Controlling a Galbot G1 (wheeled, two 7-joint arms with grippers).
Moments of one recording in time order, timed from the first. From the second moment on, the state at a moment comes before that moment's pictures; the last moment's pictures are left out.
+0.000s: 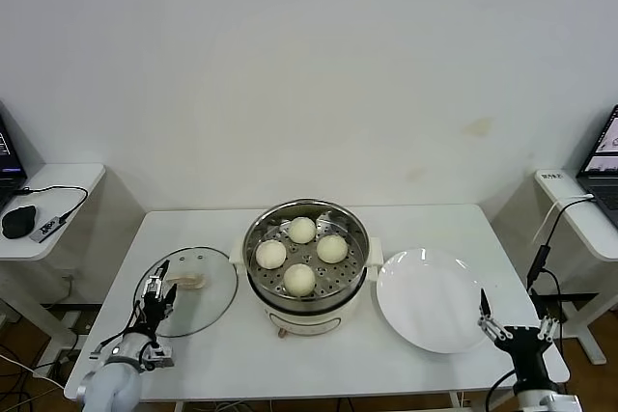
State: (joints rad) left arm 1.20 -1.16 -0.57 -1.39 1.22 -0.12 -0.16; right arm -1.64 1.51 0.92 1.99 0.13 0.20 -0.16
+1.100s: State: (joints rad) left arm 1.05 -1.14 -0.50 -1.28 1.19 -0.09 -0.10; right arm -1.65 1.53 0.89 1.95 0.08 0.22 -0.17
